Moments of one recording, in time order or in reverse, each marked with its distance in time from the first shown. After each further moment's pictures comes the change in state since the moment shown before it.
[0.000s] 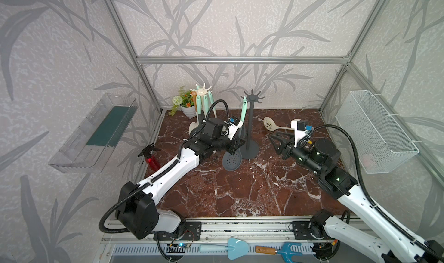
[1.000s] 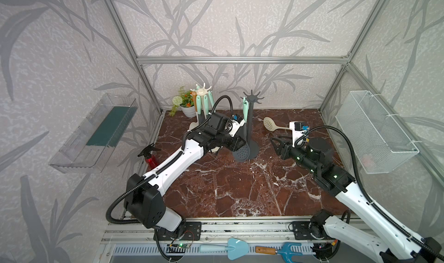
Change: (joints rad) left arm 0.000 0.101 0.173 -0.239 -0.061 0.031; right arm -0.034 0.043 0.019 -0.148 0.104 0.023
